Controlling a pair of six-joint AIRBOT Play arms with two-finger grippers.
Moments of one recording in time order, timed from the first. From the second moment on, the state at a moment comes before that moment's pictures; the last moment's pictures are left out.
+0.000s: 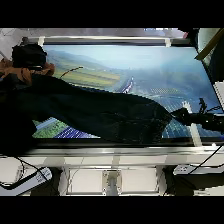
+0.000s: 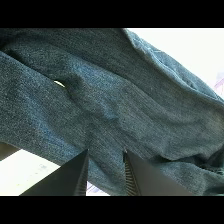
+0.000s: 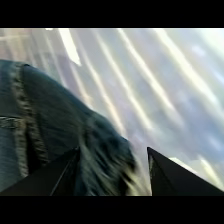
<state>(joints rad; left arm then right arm) 0.51 -1.20 1.40 1.01 -1.41 -1.33 -0.71 -1.52 0.79 -0.65 1.10 0.82</state>
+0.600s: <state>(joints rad) 0.51 -1.21 1.31 1.03 -1.42 -1.36 -0.63 -1.54 1.09 -0.63 1.16 0.89</state>
